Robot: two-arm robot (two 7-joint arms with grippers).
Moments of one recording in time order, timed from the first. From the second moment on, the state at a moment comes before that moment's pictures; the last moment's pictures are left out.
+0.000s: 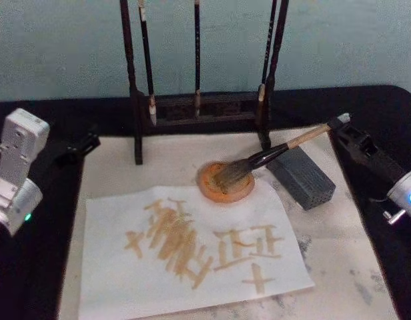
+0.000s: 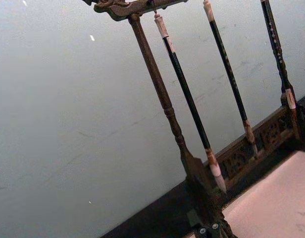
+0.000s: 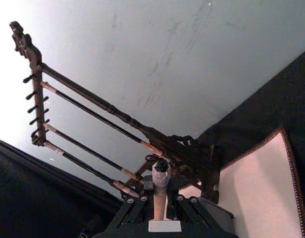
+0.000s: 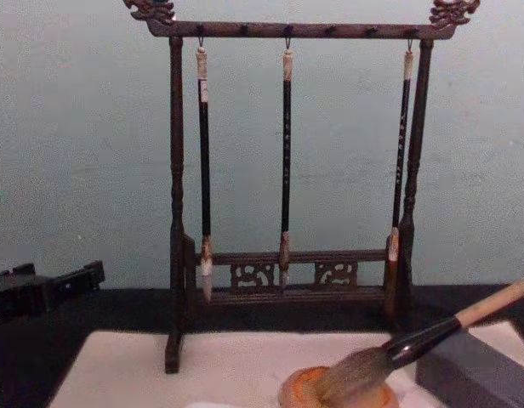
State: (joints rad) left arm -0.20 0.60 0.45 -1.41 -0.25 -0.12 0.03; right arm 0.38 0.49 -0.40 -0.92 1.50 0.25 0.73
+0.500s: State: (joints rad) left arm -0.20 0.60 0.45 -1.41 -0.25 -0.12 0.03; right arm 0.40 0.47 -0.40 -0.87 1.48 0.26 0.75
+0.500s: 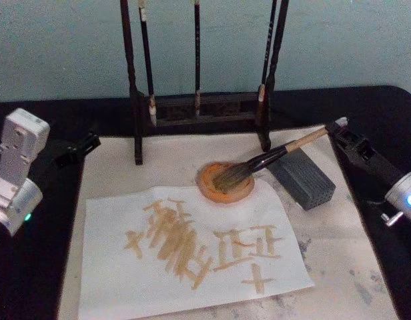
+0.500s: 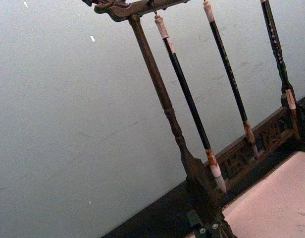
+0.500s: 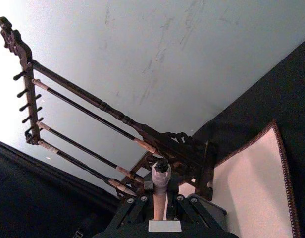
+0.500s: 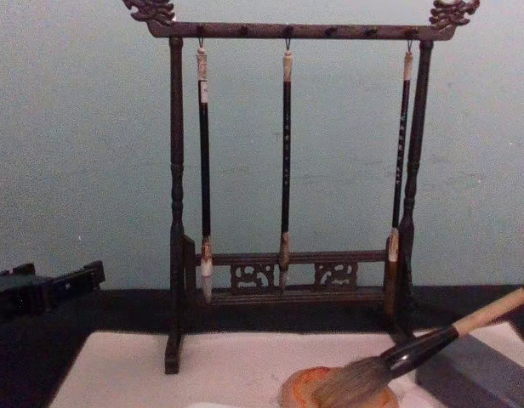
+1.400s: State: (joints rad) left arm -0.20 0.60 0.45 -1.41 -0.25 -0.12 0.03; right arm 0.40 0.47 -0.40 -0.87 1.47 0.26 0.74
